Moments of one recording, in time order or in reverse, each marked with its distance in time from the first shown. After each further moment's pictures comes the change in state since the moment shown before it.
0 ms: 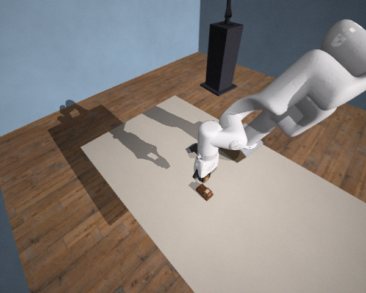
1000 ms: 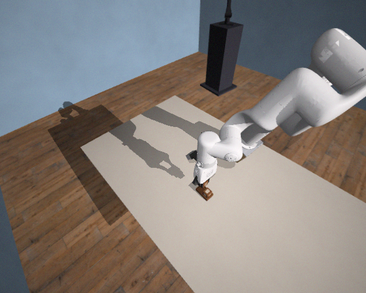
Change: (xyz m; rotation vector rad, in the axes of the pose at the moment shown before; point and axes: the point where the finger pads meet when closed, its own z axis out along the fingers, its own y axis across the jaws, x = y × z) arm 0.001 0.000 0.048 0.000 0.001 0.000
